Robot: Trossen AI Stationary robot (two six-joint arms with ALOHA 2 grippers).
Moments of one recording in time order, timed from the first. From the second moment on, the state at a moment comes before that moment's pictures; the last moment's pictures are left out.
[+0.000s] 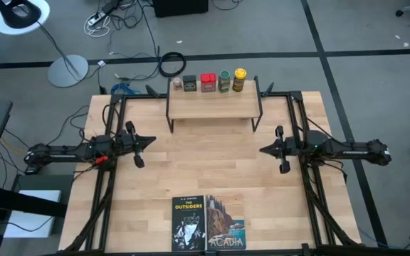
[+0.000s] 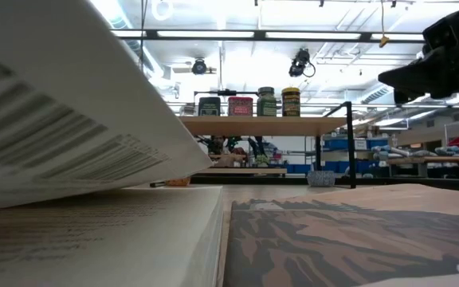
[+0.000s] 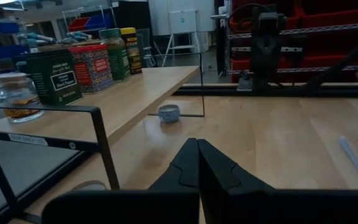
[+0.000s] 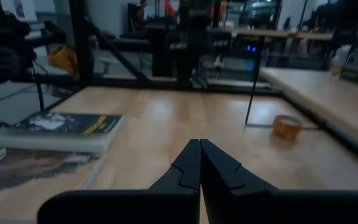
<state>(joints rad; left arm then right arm) 0.01 0.08 0.01 0.08 -0.32 0.07 -0.06 0.05 0.01 0.01 -0.06 -0.08</state>
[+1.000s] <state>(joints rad) 0.07 0.08 0.01 0.06 -0.31 0.06 -0.05 0.12 0.01 0.15 -0.12 -0.16</state>
